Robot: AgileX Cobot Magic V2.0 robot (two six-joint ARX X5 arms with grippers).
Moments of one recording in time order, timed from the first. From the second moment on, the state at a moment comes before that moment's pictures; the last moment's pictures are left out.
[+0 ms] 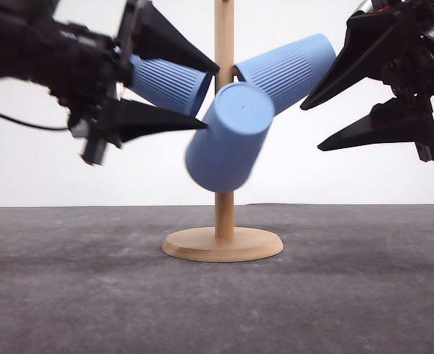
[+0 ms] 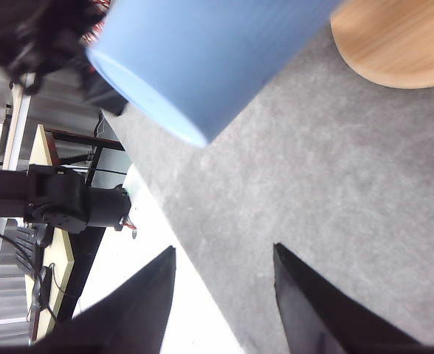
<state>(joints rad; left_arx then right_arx) -0.46 1.41 0.72 0.35 0.85 -1.40 0.25 1.35 0.87 -0.61 -1.01 0.13</state>
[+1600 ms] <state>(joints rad) -0.14 0.92 0.72 -0.29 0.21 -0.10 0.20 1.35 0.87 -0.26 -0.26 -0.05</state>
